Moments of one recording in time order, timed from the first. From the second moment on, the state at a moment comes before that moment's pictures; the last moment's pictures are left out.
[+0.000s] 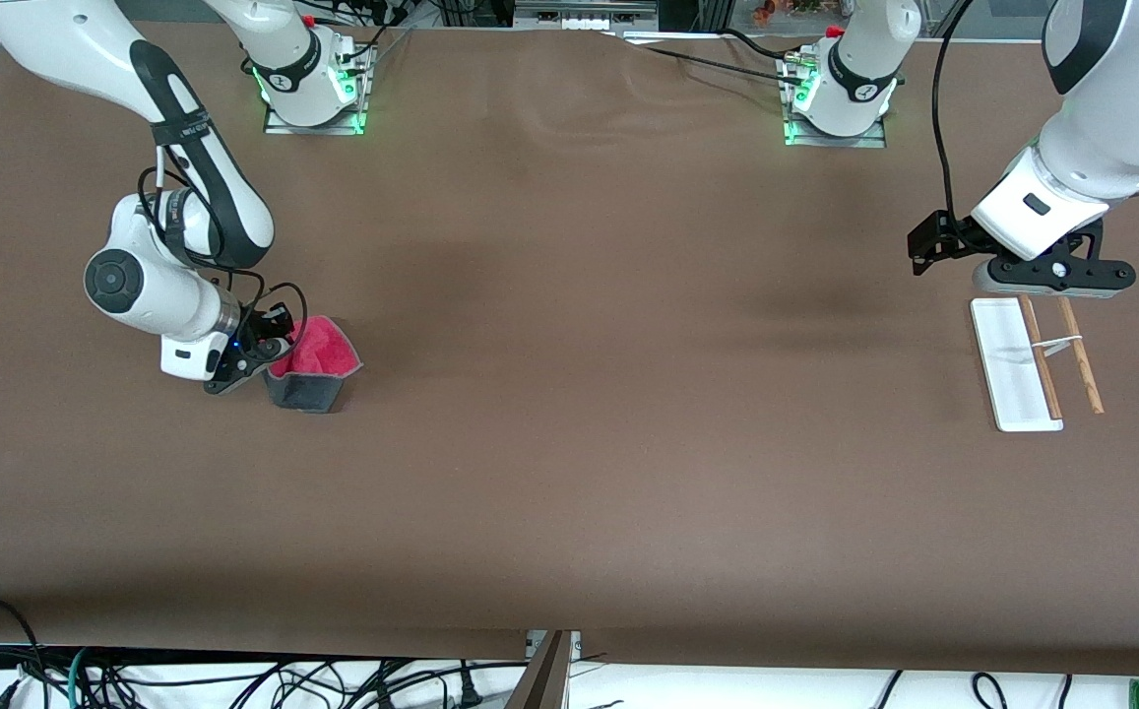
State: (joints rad) left arm 0.02 -0.03 -0.17 -1.81 0.04 1.75 -0.09; right arm -0.10 0.38 0.15 -2.14 -0.02 2.40 -0.54
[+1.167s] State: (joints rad) left arm 0.02 -0.03 -0.17 -1.81 0.03 1.75 -0.09; right arm -0.07 0.32 0.49 -1.73 -0.01 2.10 -0.46
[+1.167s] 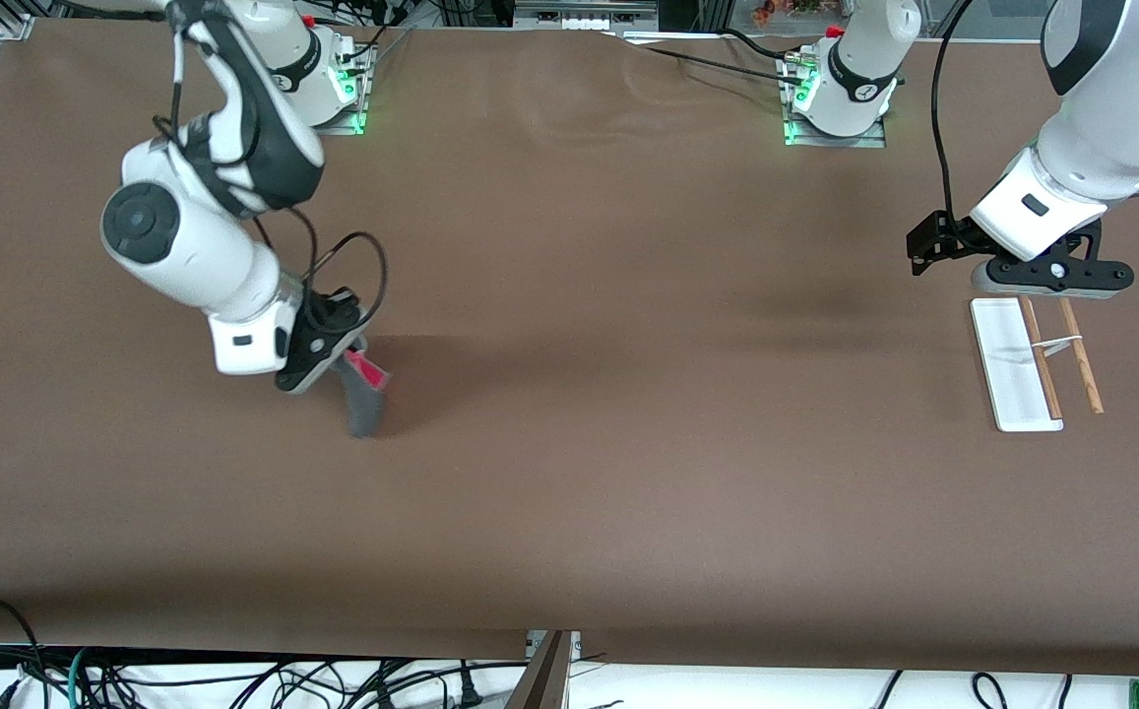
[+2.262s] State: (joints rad) left arm 0.20 0.23 -0.16 -1.76 -0.69 1.66 0.73; right arm 0.19 0.37 0.63 -1.56 -0.01 2.27 -0.25
